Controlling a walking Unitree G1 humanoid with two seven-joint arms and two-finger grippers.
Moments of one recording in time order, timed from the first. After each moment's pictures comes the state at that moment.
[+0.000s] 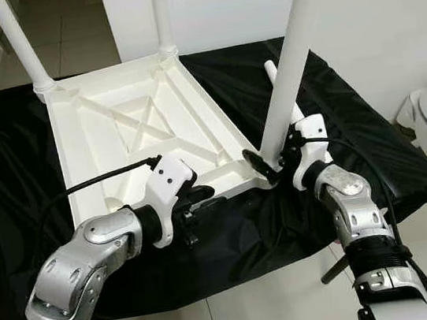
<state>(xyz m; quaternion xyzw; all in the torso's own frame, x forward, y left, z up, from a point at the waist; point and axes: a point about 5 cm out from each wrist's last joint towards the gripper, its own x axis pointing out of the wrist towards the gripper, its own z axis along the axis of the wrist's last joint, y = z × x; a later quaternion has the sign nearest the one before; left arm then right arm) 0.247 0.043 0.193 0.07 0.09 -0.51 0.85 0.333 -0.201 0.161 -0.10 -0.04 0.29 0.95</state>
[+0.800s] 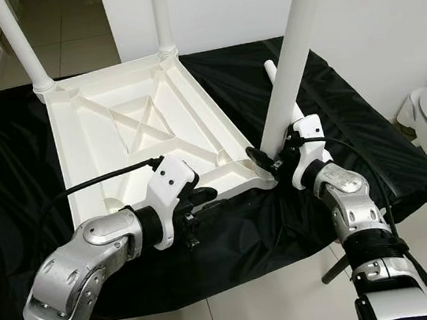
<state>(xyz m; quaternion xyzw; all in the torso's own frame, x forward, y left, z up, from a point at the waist) 0.245 0.040 0.198 0.07 0.08 -0.52 0.85 0.339 -0.205 0.159 -0.10 -0.04 0.29 0.95</state>
